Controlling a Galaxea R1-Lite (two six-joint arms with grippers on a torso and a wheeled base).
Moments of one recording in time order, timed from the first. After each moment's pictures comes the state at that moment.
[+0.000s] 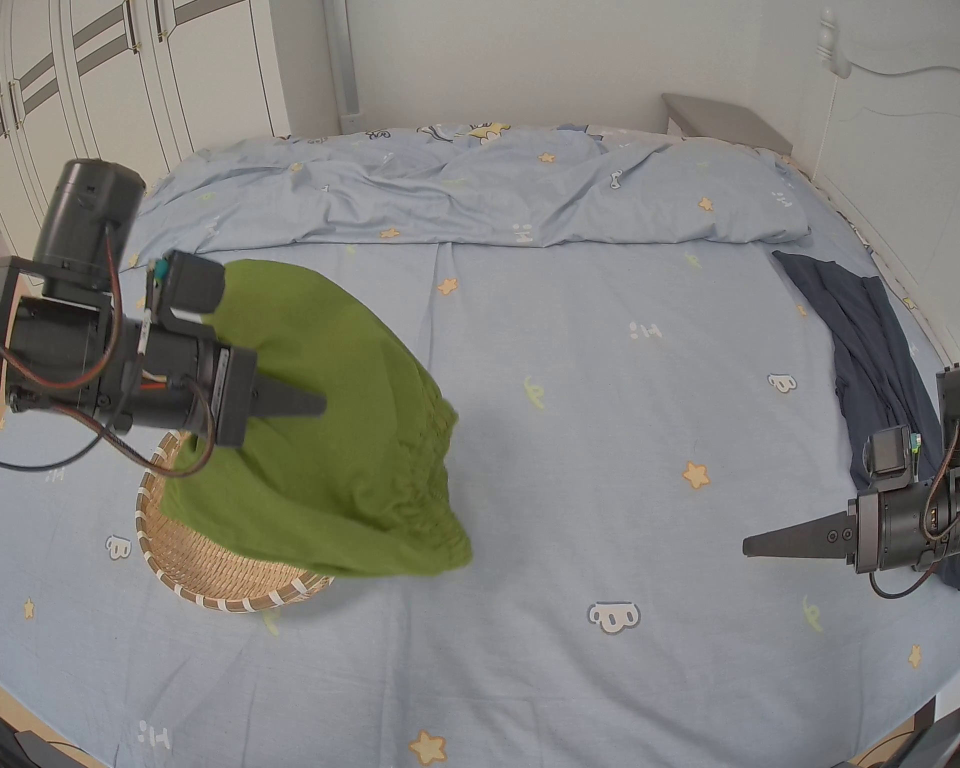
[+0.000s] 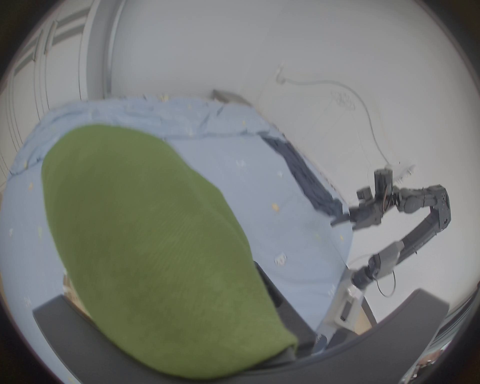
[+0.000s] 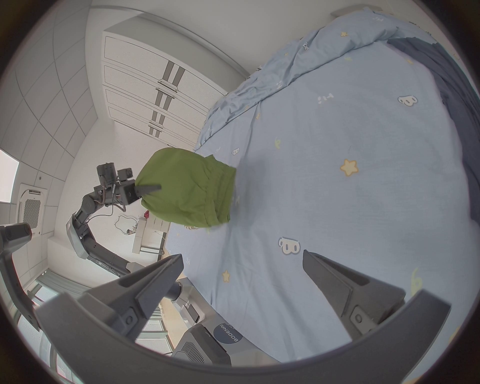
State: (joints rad) left arm -0.38 1.51 -1.29 0.37 -0.34 0.00; right arm 0.25 1.31 -0.67 0.04 0.65 0.32
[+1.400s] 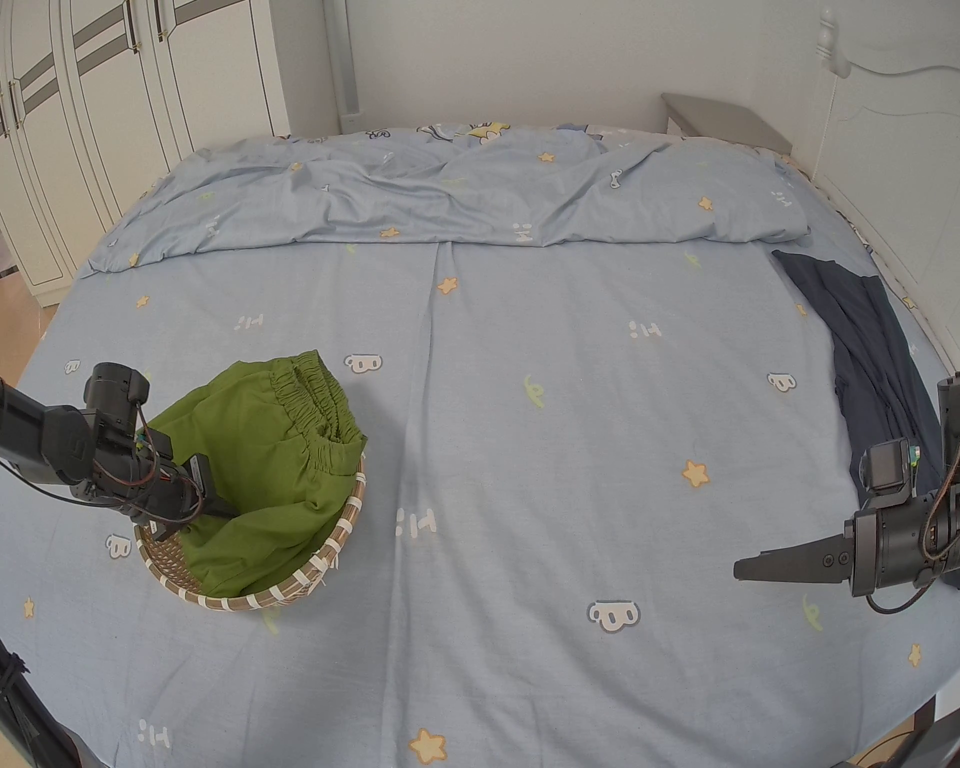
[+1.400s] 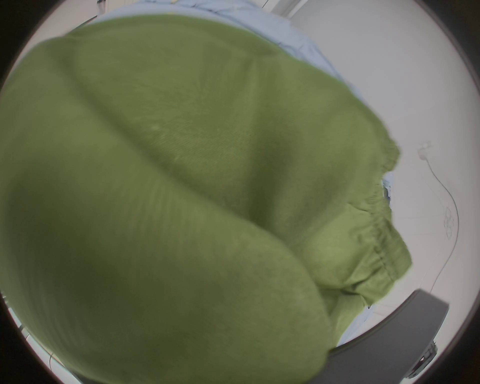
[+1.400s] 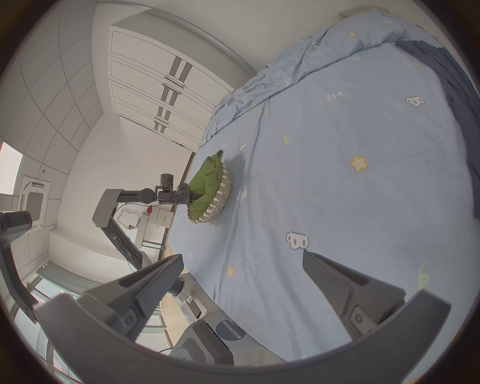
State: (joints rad) left arm 0.11 1.88 -0.99 0.07 -0.39 -0.39; right arm 0.33 1.28 -0.64 0.01 0.62 0.33
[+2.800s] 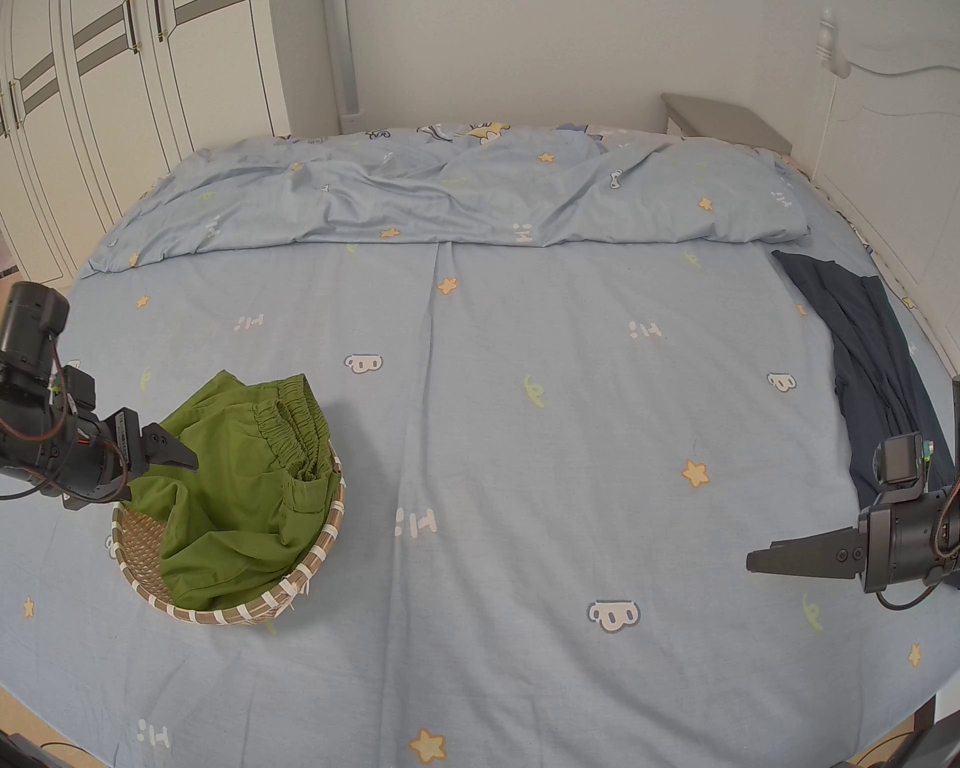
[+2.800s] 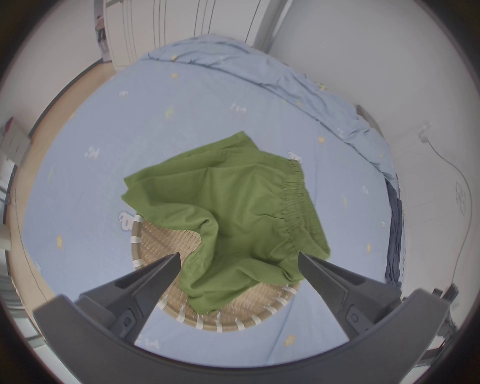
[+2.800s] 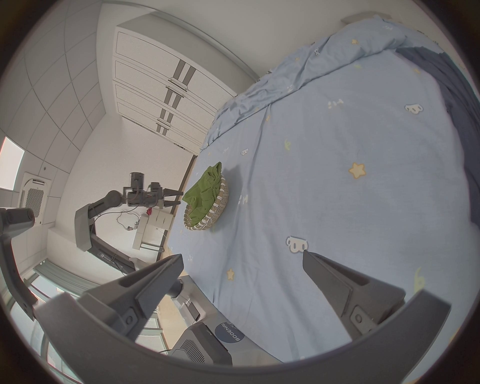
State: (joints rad) left arm 0.04 1.48 -1.08 0.44 -0.15 -0.34; right arm 0.32 1.24 -0.64 0.01 0.60 0.33
